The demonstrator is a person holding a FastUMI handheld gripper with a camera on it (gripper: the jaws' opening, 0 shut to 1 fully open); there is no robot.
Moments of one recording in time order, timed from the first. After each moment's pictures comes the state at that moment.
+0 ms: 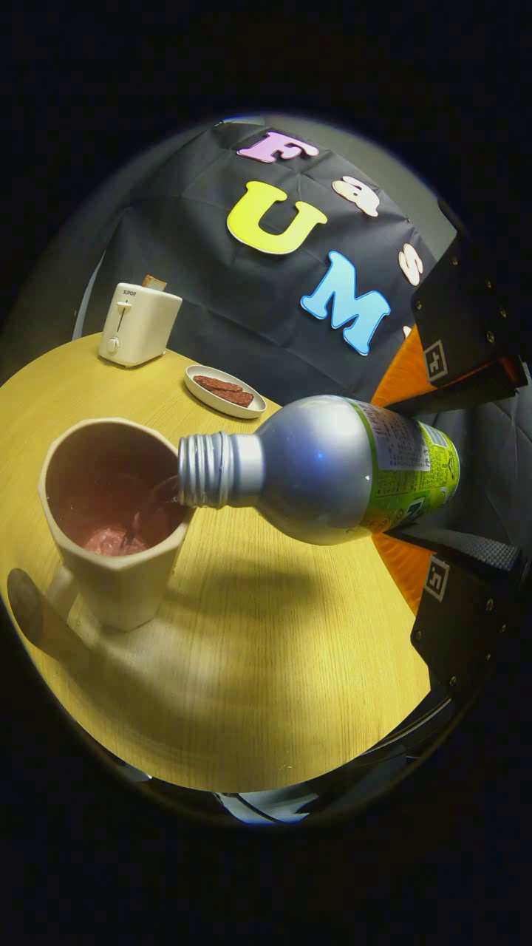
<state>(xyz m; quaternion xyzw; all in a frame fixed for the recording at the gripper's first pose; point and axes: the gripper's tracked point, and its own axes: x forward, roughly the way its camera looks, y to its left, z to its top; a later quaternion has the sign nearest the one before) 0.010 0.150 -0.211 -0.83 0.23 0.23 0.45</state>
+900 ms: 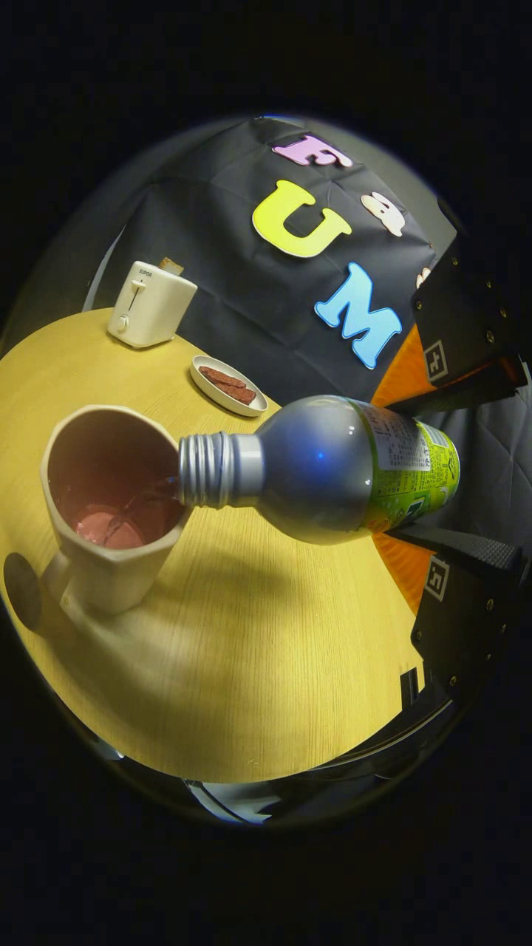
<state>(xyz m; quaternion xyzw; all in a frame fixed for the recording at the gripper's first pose) 0.013 0.161 -0.200 -0.86 0.22 0.23 0.39</state>
